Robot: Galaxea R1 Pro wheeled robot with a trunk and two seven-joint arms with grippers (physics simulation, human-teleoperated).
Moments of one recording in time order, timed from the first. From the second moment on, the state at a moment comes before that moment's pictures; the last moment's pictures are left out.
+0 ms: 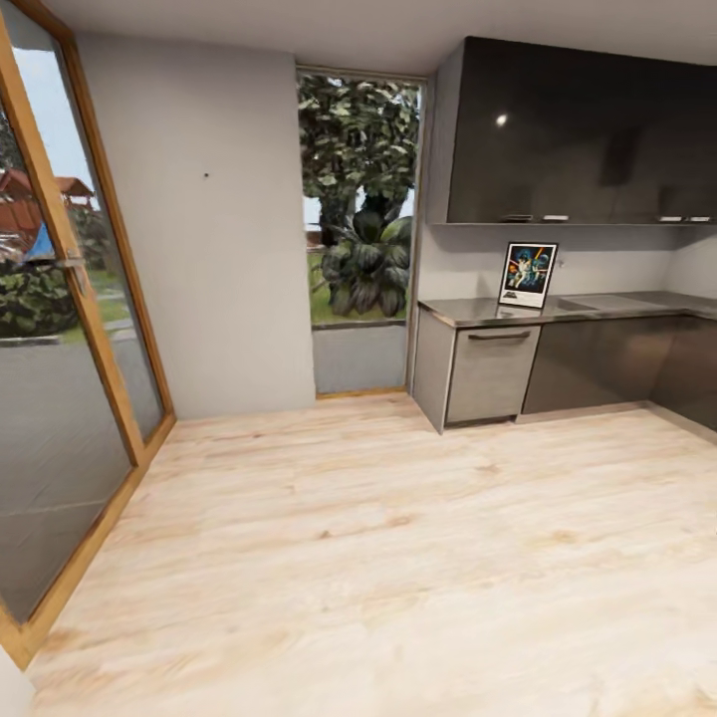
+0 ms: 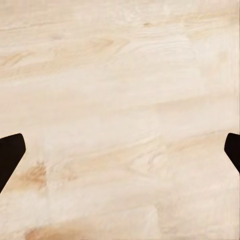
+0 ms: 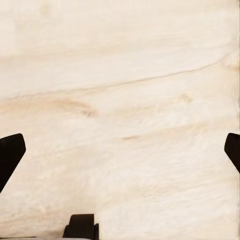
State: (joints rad) left arm 0.06 -0.02 0.01 -0.74 -0.01 -0.08 0.00; right arm -0.05 -0.10 0.00 -0.44 0.00 -0.15 -0.01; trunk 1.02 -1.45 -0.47
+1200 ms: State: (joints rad) left arm 0.06 -0.02 0.01 -0.74 -0.01 -0.08 0.00; right arm -0.05 -0.10 0.00 -0.43 0.00 -0.15 -0.01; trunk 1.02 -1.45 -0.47
